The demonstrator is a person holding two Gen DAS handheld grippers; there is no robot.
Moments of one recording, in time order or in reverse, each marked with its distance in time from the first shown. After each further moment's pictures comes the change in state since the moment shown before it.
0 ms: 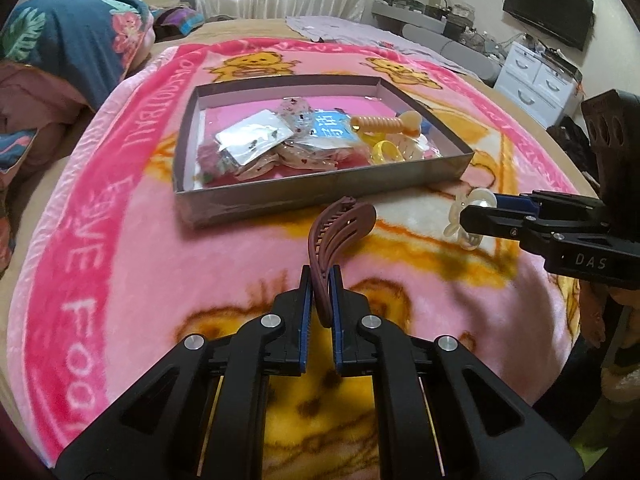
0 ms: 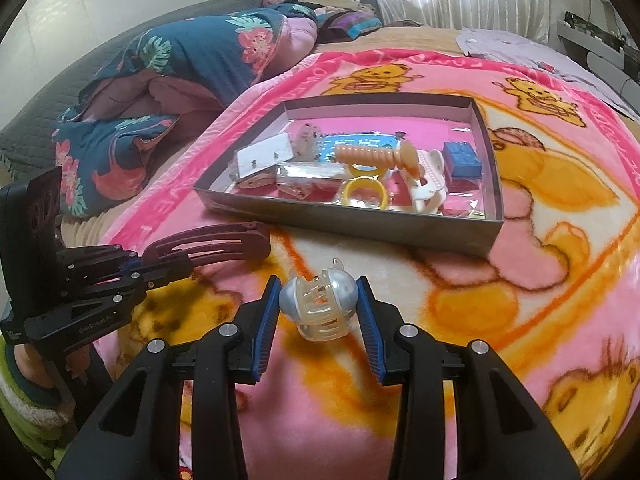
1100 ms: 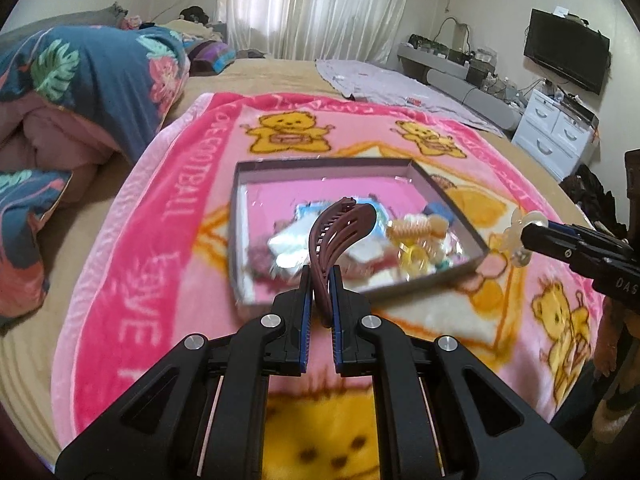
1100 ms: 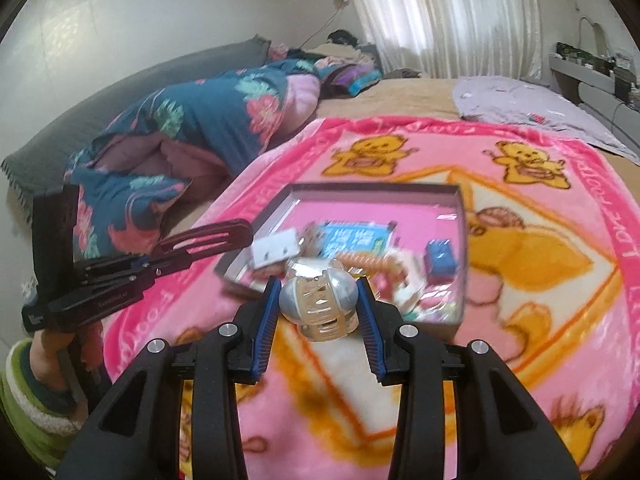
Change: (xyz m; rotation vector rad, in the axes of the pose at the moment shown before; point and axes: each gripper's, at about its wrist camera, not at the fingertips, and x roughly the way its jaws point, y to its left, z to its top) left arm -0.032 0.020 0.069 -0.061 -0.151 0.067; right arm -0.062 -0.012 0.060 0.011 -0.203 -0.012
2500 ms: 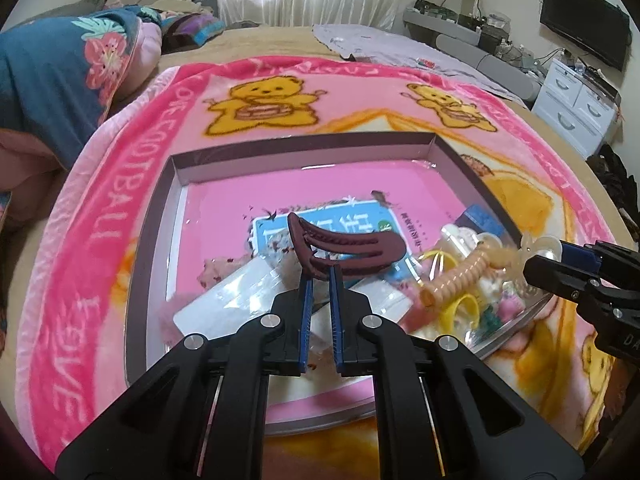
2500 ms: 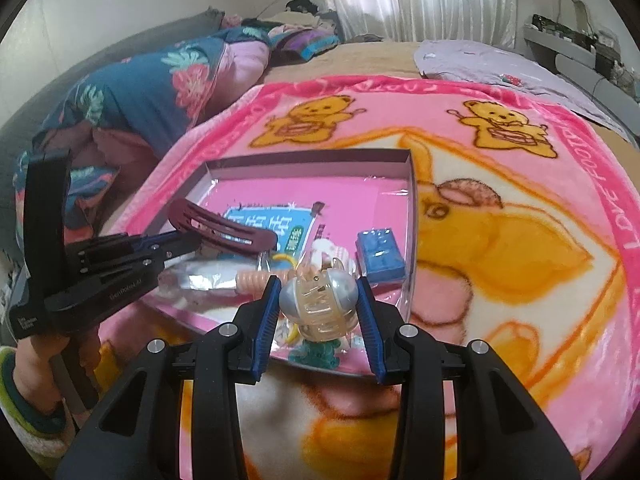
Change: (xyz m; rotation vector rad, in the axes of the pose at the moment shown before) left arm 0.129 -0.028 0.028 0.028 0.131 0.044; right arm 0.089 -0.062 -0.001 0.027 0.163 -0.117
